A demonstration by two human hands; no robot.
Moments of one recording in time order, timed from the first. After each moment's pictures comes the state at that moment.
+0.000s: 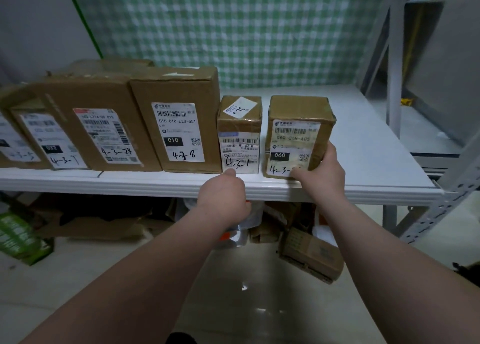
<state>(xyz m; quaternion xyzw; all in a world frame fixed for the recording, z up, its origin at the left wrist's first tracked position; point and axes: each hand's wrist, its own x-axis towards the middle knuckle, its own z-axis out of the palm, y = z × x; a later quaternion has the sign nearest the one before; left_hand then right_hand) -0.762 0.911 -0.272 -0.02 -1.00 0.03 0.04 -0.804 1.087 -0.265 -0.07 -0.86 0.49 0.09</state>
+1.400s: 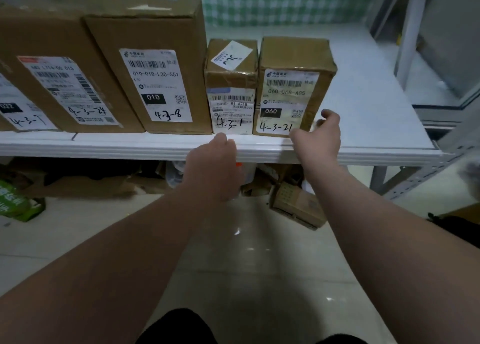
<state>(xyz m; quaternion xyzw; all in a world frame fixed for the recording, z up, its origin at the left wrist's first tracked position) -0.755 0.904 -0.290 -0.03 -0.99 0.01 0.10 -0.810 1.070 -0.271 -0.19 -0.82 0.53 0.06</state>
